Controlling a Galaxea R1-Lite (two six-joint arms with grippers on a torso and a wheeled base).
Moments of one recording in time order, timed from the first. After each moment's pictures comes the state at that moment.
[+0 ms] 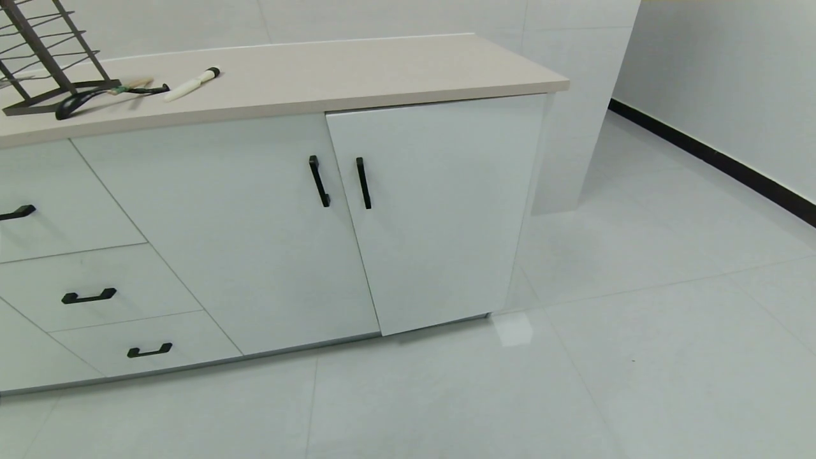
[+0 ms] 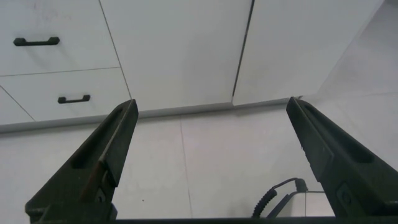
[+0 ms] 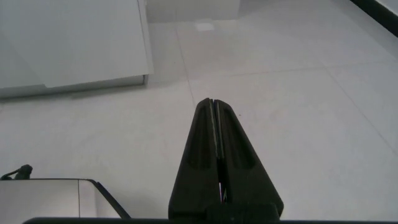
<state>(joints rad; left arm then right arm) 0.00 0.00 0.00 0.00 0.02 -0.05 -0.15 0.09 0.00 -0.01 0.09 -0.09</state>
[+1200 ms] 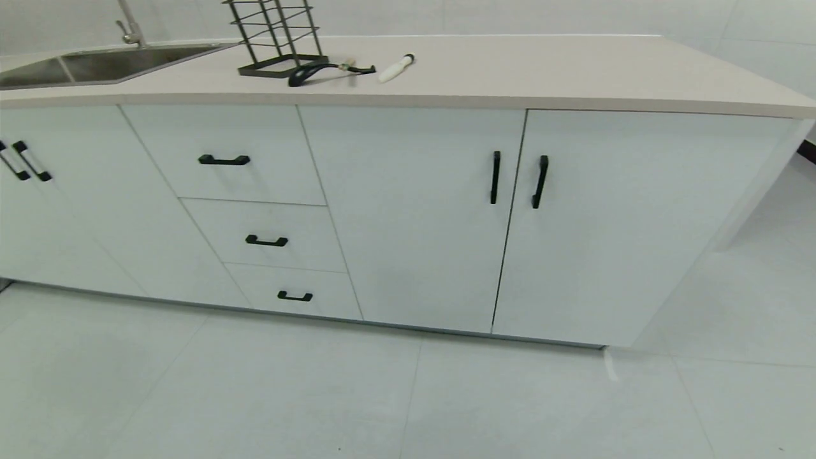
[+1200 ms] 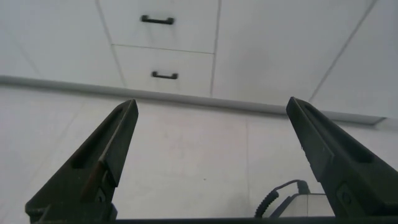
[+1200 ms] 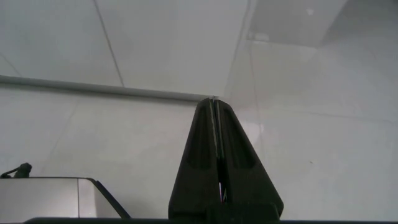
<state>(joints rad) 0.00 0.00 0.00 0.00 0.04 -0.05 -0.15 0.10 0.00 0.00 0.09 -0.10</state>
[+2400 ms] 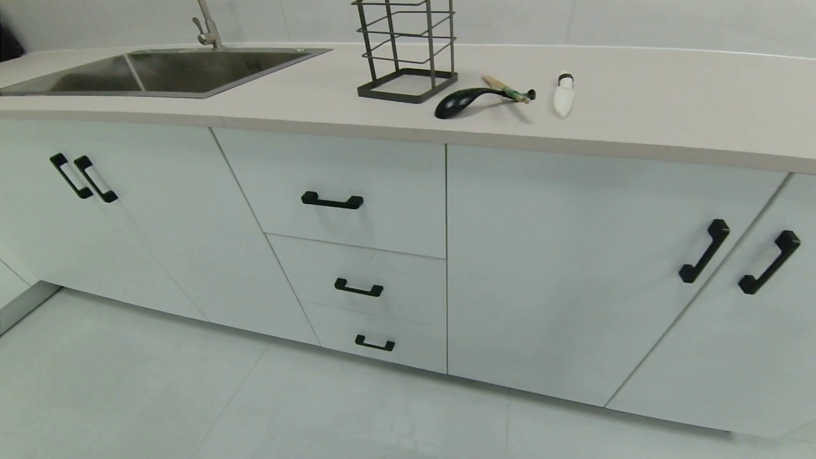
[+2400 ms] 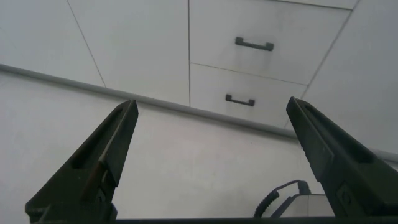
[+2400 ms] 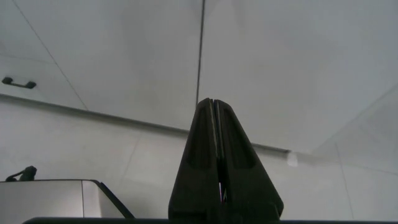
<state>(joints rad) 0.00 0.00 0.00 0.00 0.04 -0.05 -0.15 0.10 0.00 0.00 0.09 -0.07</state>
